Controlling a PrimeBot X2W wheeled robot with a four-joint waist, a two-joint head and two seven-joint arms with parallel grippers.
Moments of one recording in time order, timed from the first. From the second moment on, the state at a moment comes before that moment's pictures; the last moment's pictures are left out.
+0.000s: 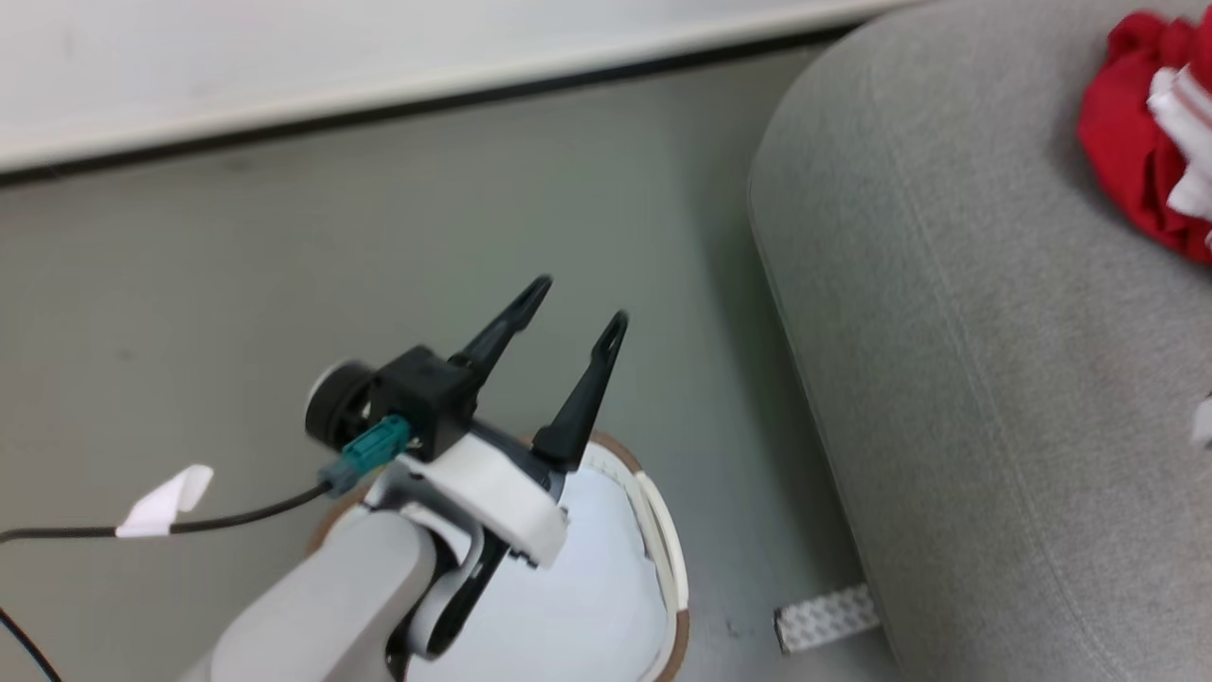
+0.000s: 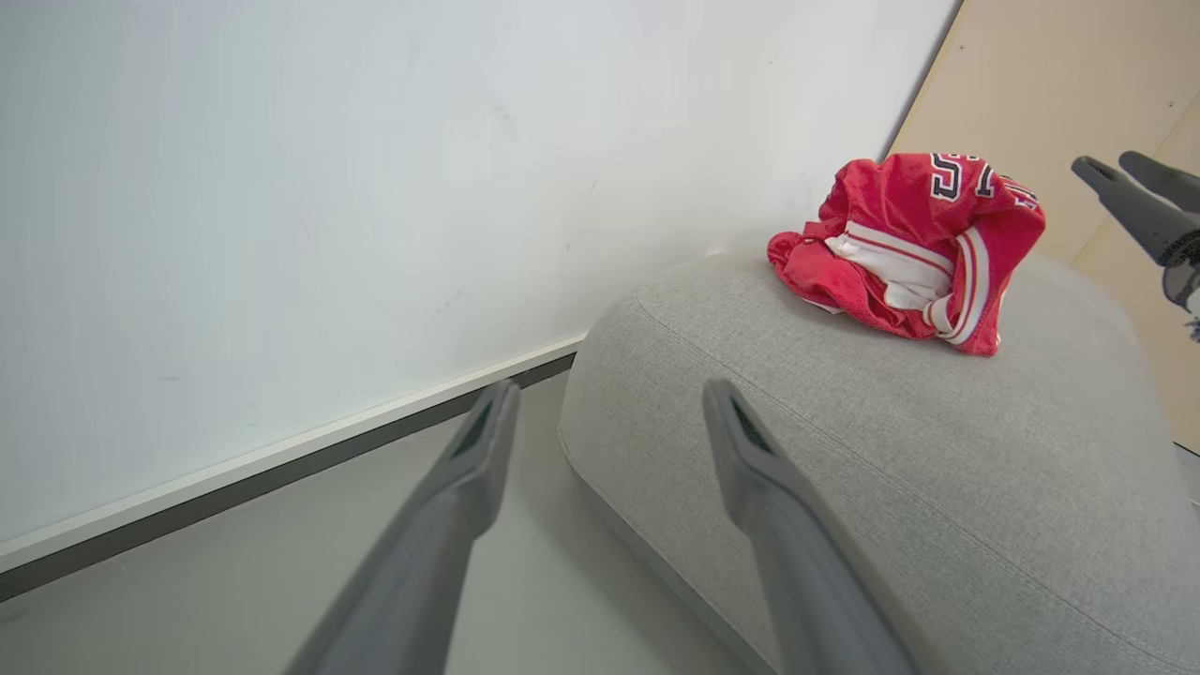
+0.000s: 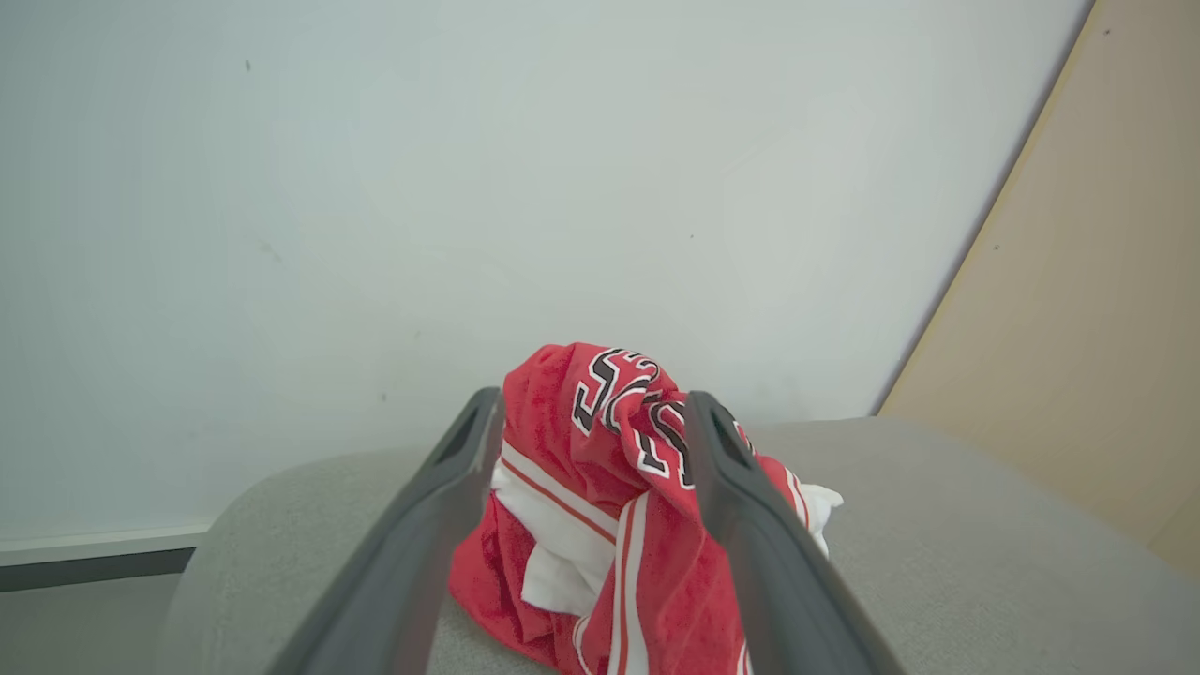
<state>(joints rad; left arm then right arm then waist) -0.66 0.40 -0.80 0.04 -0.57 0.17 -0.15 -0.59 -0.05 -0.47 0.32 -0.14 0.13 -0.26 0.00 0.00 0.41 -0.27</state>
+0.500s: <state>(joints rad) -0.32 0.39 -0.71 0.18 -0.68 0.26 -0.25 -0.08 -0.05 -0.26 0.14 0.03 0.13 -0.26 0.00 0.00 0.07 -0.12</state>
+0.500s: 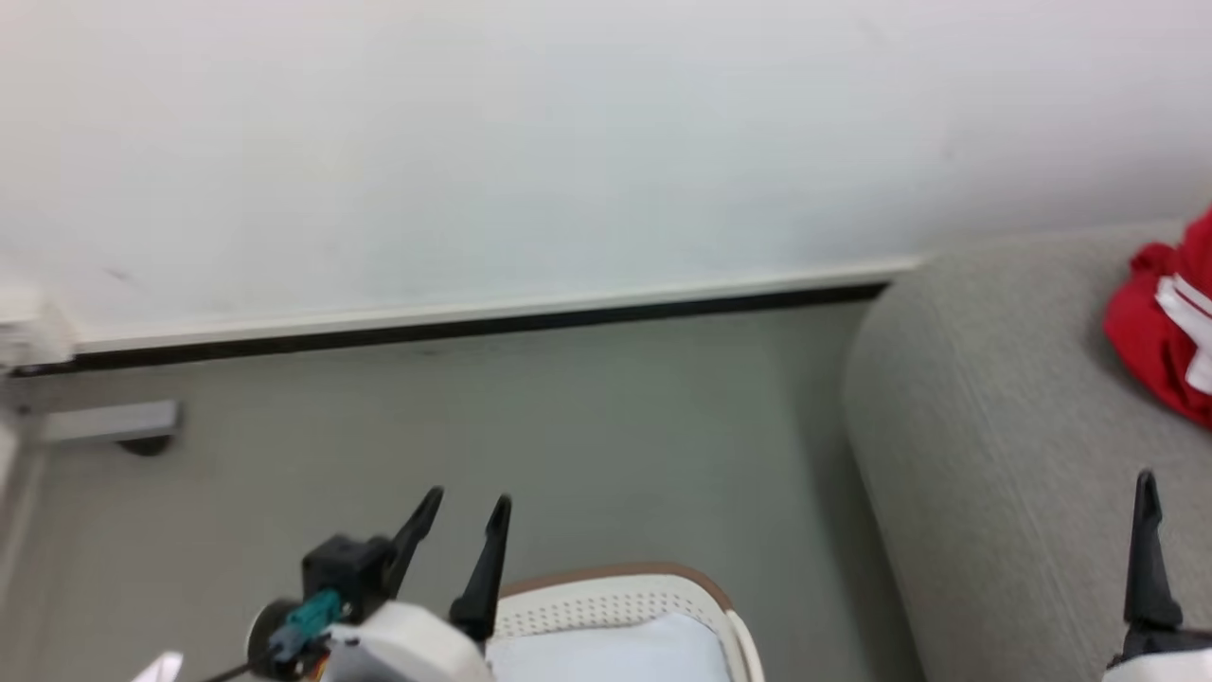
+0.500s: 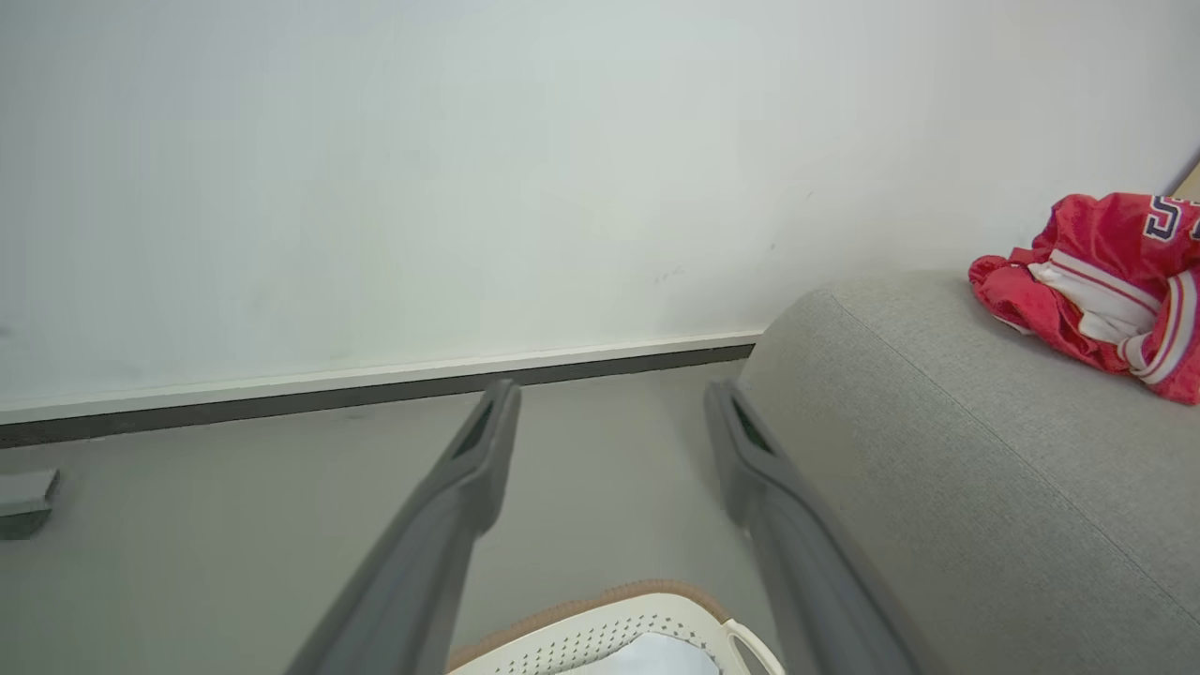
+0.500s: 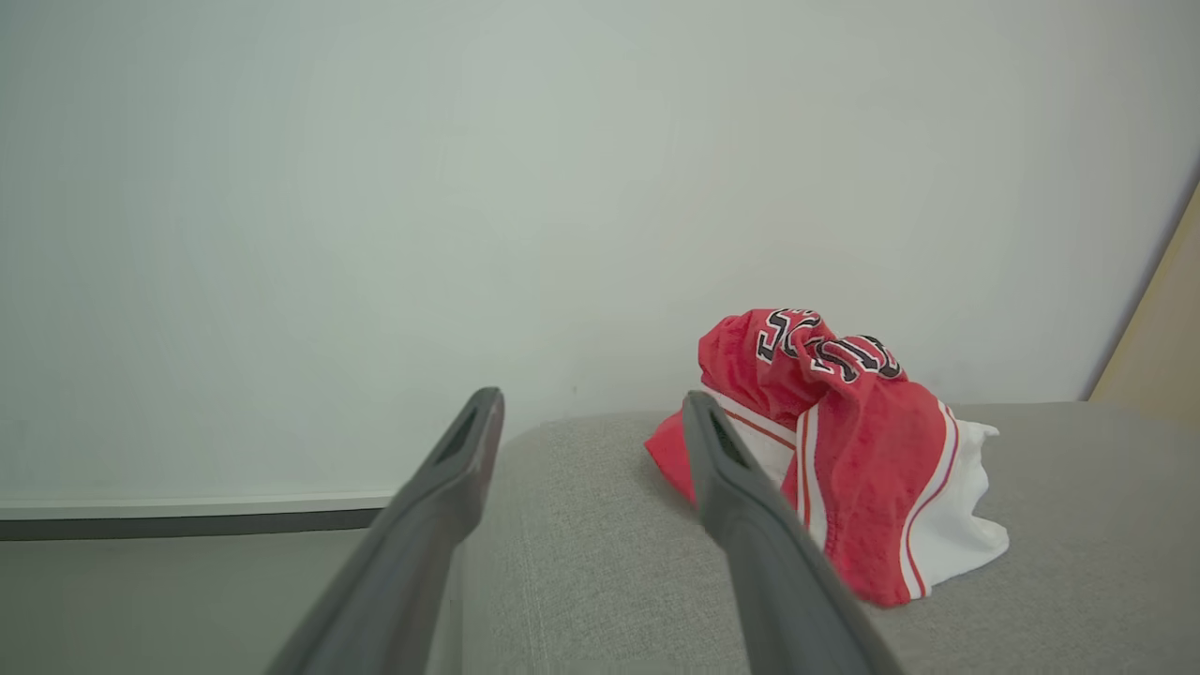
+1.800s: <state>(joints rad) 0.08 0.16 -0.17 0.19 -0.26 0.08 -0.26 0.10 -0.05 -0.06 0.22 0.08 0.13 -0.26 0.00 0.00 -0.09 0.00</state>
